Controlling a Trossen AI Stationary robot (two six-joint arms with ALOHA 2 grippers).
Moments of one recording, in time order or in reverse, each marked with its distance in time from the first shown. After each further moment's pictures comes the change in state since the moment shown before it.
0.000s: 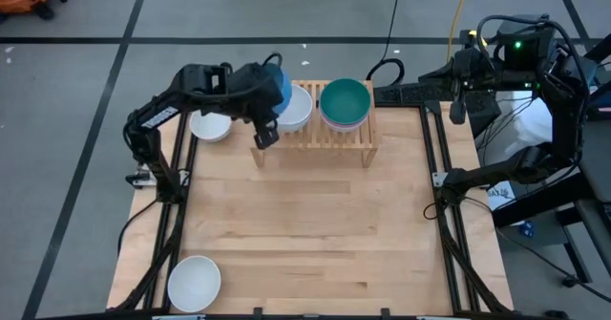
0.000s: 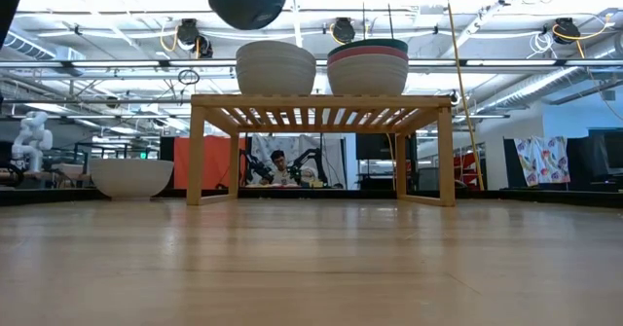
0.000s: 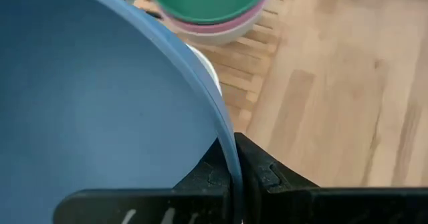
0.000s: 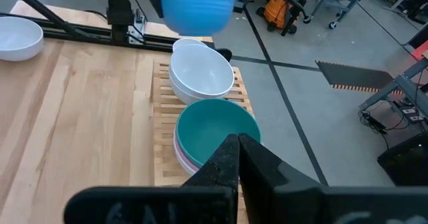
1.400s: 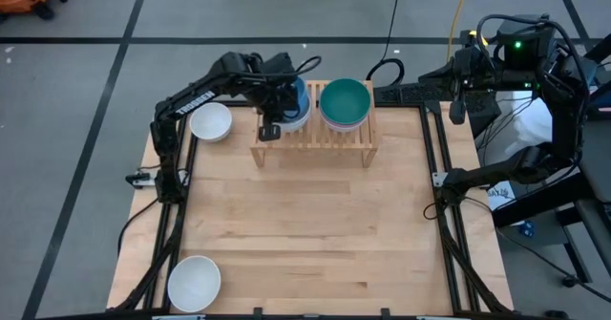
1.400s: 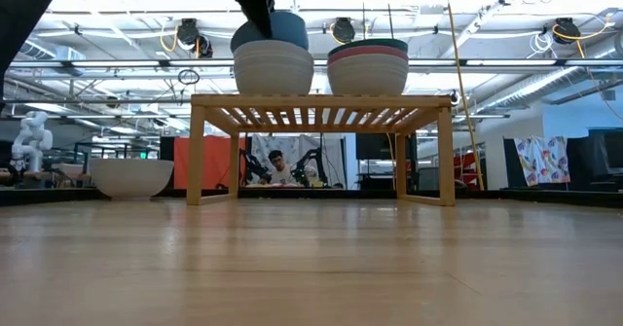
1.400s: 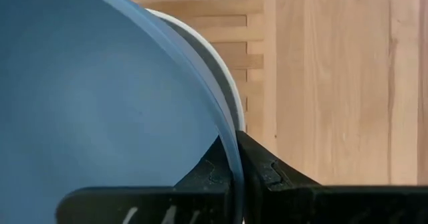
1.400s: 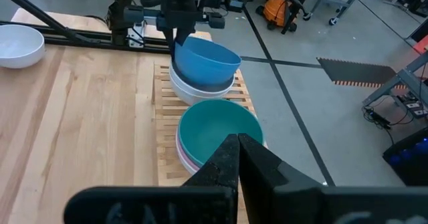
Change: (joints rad) left arm 0.202 0.148 -0.066 -0.030 0.278 0.464; right arm 0.000 0.000 0.000 0.001 0.000 0.034
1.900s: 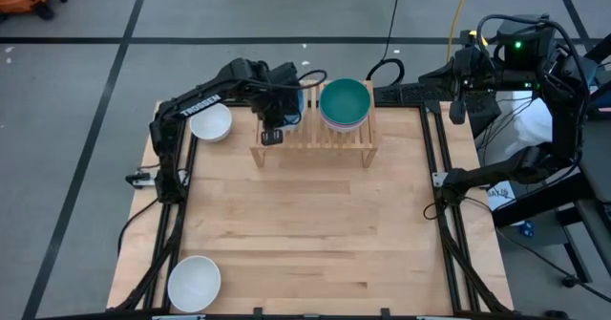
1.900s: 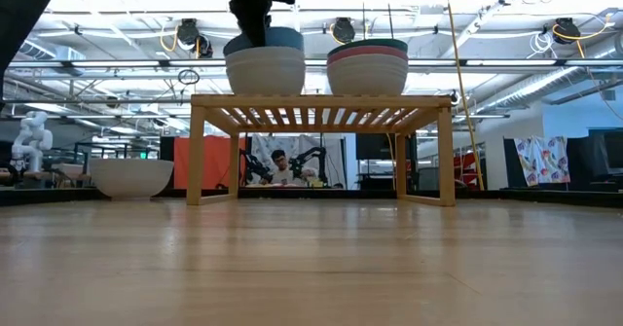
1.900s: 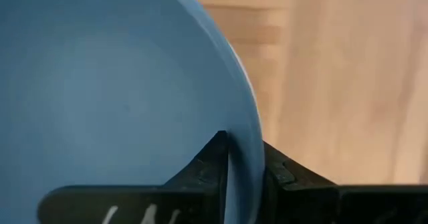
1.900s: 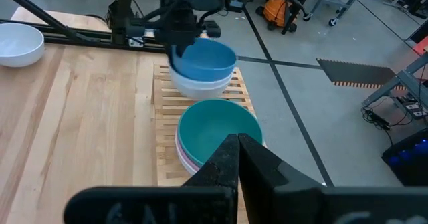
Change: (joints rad) left arm -0.004 -0.002 -0.106 -0.001 -0.066 -0.104; right arm 0.000 0.000 0.000 0.000 0.000 -0.007
